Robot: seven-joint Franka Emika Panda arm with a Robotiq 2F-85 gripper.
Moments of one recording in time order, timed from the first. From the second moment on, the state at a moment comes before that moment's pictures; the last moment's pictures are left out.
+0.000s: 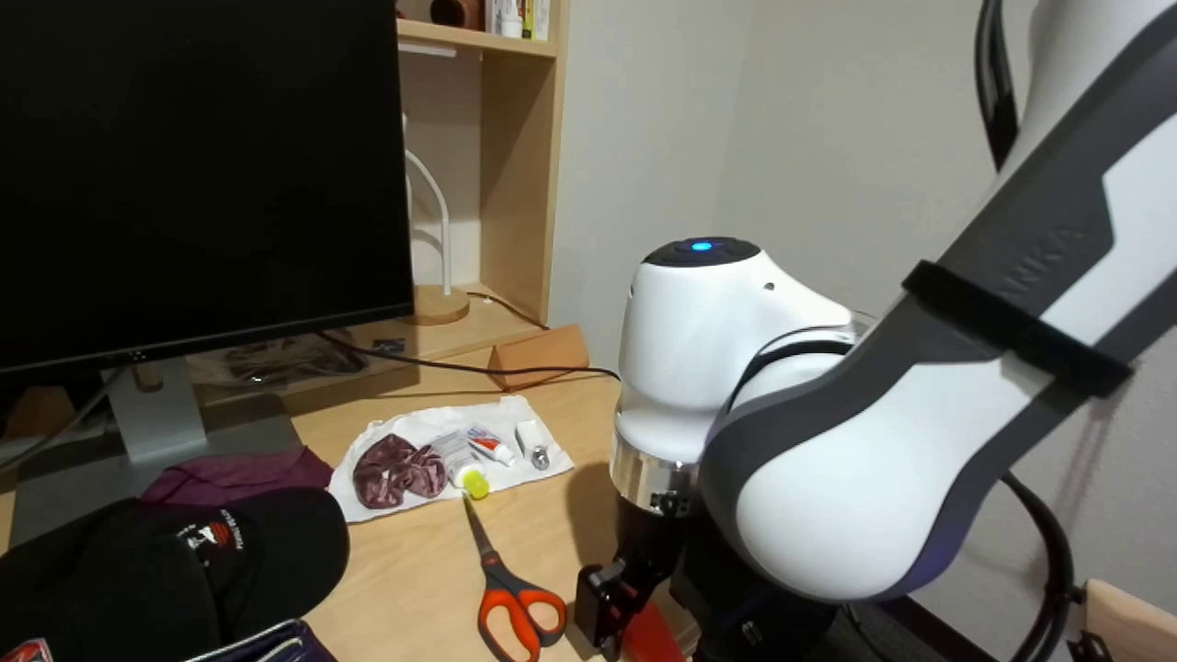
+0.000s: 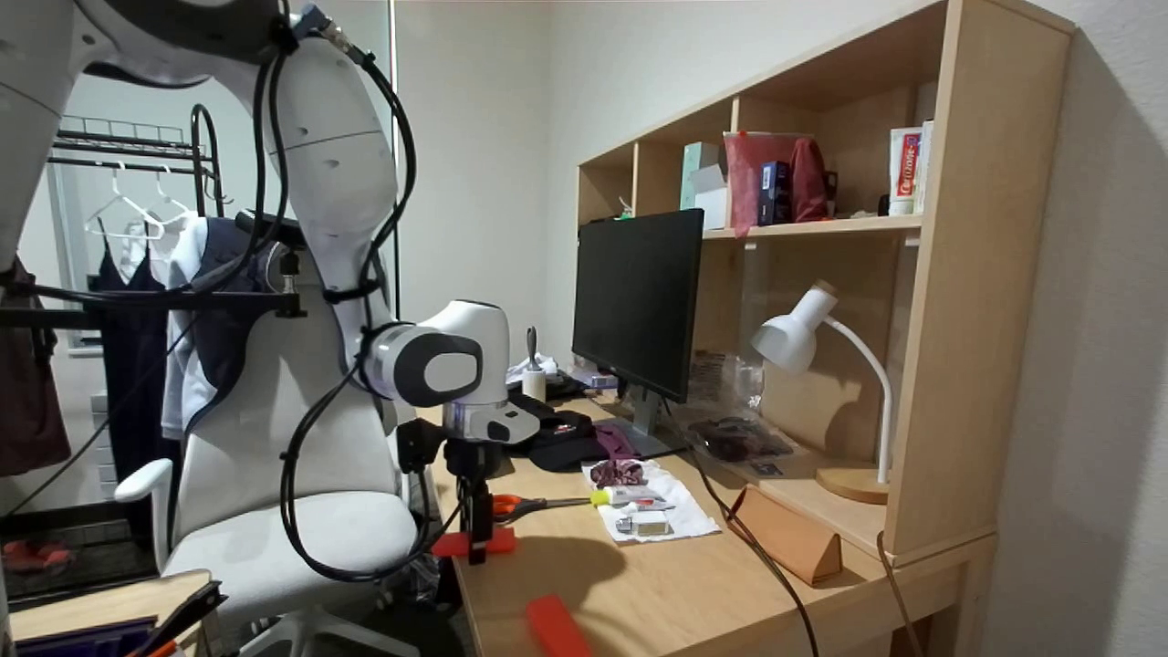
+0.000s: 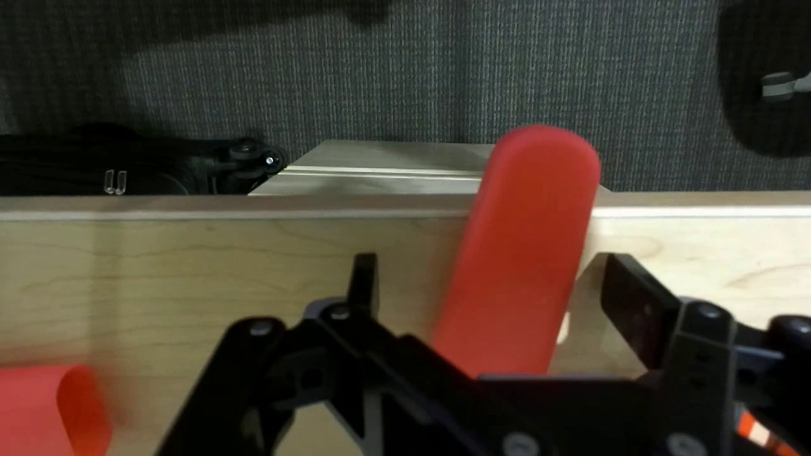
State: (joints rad) arm 0.25 0.30 0.02 -2.47 -0.05 2.73 0.50
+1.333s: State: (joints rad) arm 0.18 0.29 0.05 -2.48 0.11 2.76 0.42
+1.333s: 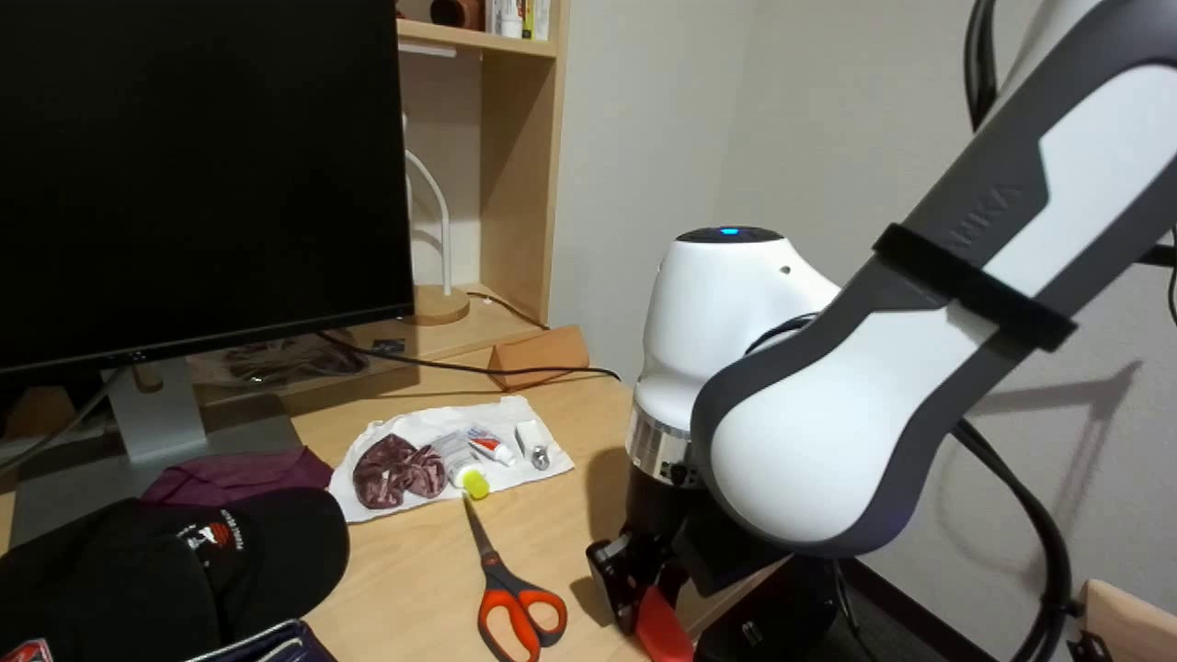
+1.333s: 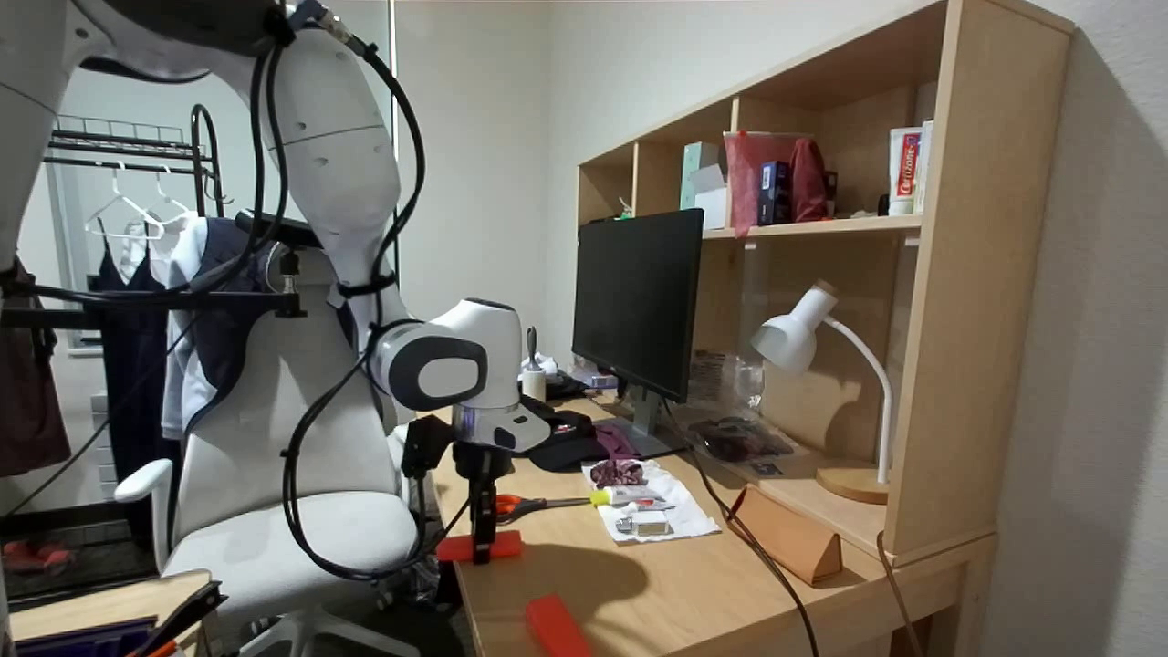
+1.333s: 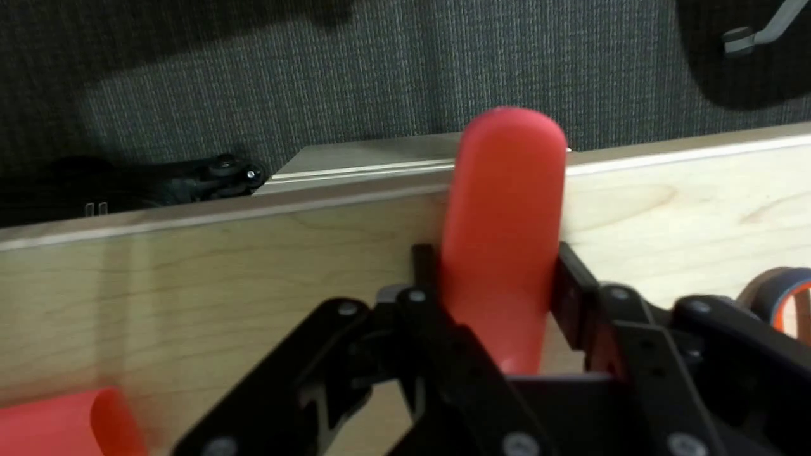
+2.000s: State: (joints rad) arm 0.29 0.29 -0.14 -2.47 -0.03 2.77 0.84
